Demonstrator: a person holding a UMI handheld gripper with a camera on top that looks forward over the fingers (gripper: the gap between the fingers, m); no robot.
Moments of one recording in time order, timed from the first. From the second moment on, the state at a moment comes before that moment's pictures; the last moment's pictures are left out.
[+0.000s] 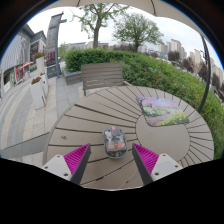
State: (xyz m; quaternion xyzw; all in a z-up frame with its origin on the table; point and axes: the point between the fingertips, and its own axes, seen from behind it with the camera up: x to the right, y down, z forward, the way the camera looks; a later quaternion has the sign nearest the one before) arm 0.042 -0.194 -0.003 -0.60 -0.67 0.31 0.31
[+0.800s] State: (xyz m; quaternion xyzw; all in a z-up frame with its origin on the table) arm -0.018 -0.164 0.010 -0.62 -0.66 0.30 0.30
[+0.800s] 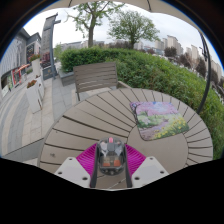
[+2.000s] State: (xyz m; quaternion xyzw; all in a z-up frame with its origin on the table) arm -0.059 0.031 0.104 -0.66 -0.64 0.26 0.29
